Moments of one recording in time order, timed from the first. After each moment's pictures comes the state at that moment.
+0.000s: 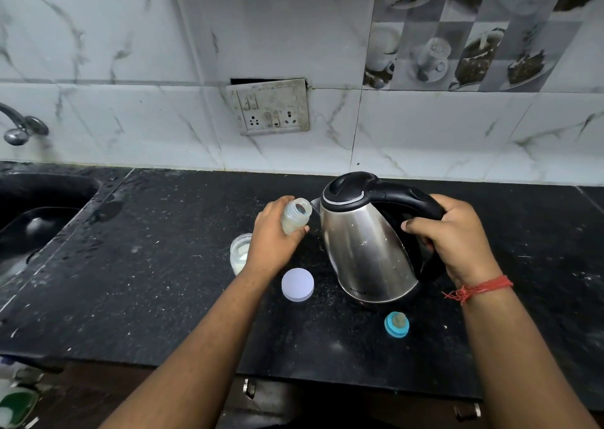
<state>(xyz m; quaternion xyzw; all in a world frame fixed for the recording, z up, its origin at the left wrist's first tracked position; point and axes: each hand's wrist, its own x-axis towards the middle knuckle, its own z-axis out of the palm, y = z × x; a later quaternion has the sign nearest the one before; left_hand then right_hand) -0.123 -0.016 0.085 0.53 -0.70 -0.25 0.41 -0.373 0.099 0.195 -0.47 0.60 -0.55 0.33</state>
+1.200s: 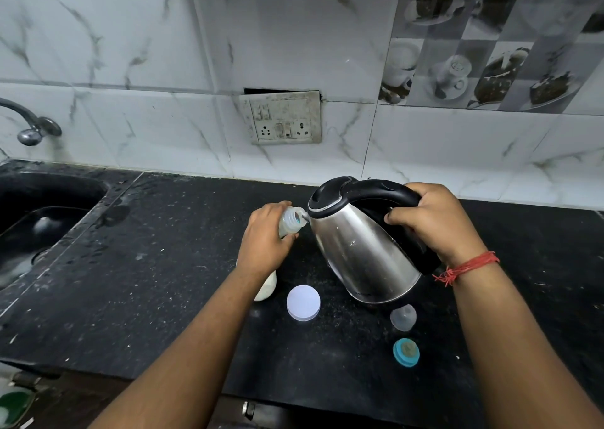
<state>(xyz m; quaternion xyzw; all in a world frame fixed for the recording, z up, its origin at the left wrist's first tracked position) -0.096 -0.052 0.090 0.56 -0.75 -0.16 0.33 -0.353 0.038 0.227 -0.55 0.66 -0.41 0.30</state>
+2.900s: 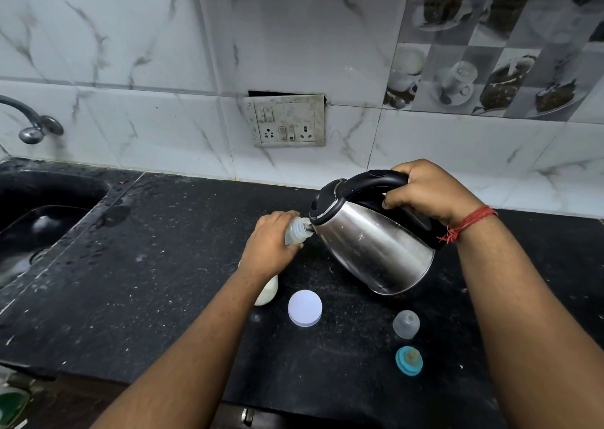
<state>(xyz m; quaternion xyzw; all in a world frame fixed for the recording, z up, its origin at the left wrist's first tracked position) -0.094 -0.060 0.084 0.55 -0.77 -0.17 0.27 -0.360 -0.015 0.254 -0.63 0.67 -0.26 0.27</state>
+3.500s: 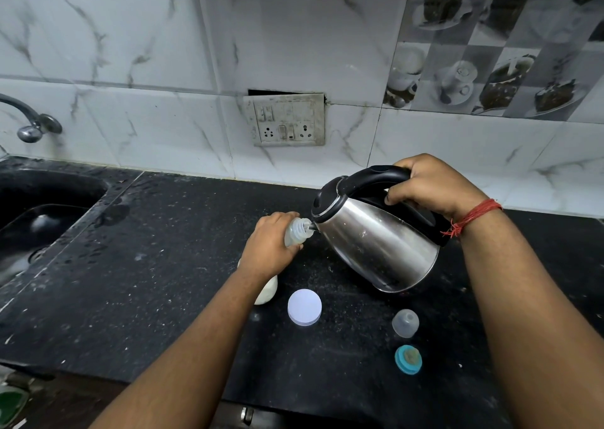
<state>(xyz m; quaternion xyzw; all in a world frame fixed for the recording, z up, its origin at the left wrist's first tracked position) -0.093 -0.060 0.081 0.55 -0.77 -0.17 0.26 -0.363 -0.018 0.261 -0.64 0.68 -0.25 0.27</state>
